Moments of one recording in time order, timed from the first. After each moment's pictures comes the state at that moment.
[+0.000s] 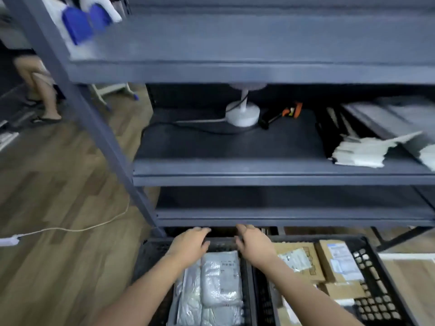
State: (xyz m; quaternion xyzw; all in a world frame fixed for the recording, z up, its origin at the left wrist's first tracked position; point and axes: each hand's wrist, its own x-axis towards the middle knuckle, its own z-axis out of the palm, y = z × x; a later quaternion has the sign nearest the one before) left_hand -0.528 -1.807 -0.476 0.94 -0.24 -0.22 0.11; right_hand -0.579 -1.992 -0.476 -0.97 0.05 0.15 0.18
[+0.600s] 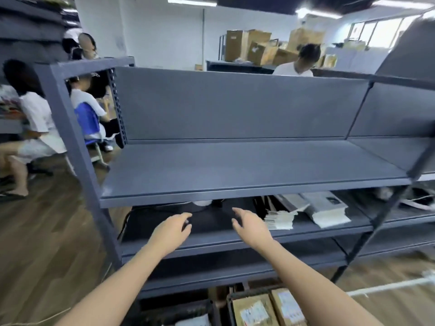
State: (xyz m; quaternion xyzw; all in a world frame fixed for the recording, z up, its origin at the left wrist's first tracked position) left_hand -0.521 -1.835 -0.146 0.93 -0.27 -0.02 0.23; right_hand -0.608 -2.045 -0.123 -0.97 0.12 -0.04 0.21
